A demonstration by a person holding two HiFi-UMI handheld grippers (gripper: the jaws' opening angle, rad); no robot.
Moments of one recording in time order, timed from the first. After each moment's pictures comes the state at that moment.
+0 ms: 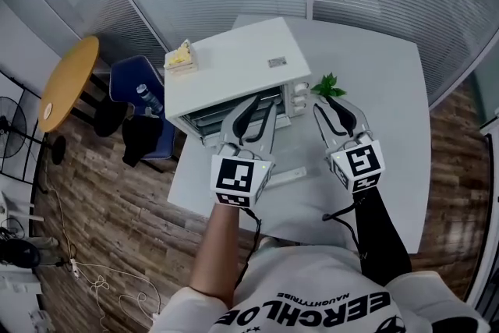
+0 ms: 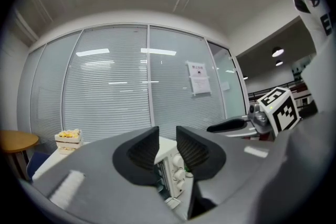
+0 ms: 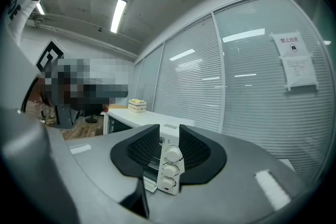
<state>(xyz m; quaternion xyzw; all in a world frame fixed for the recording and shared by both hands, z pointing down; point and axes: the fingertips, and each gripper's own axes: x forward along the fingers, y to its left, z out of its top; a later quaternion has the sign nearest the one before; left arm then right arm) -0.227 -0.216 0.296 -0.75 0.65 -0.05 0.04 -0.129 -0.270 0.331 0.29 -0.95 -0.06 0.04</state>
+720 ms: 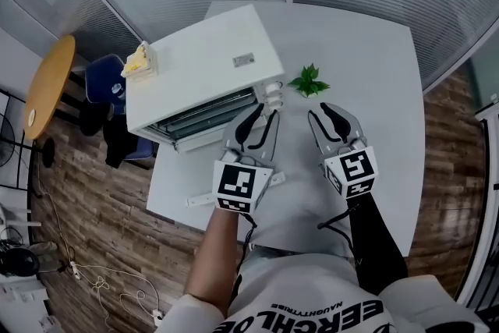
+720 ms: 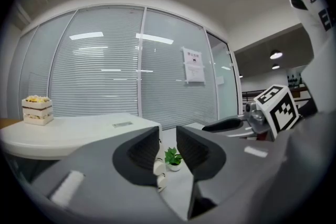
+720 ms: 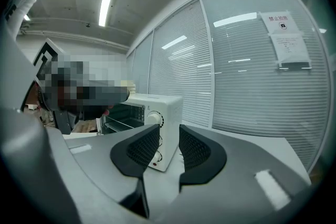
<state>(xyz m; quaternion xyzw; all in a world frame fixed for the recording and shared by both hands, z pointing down) -0.171 -0.279 0.374 -0.78 0.62 -0.07 -0.01 -0.086 -0.321 0.412 0.31 -0.95 0.01 0.09</state>
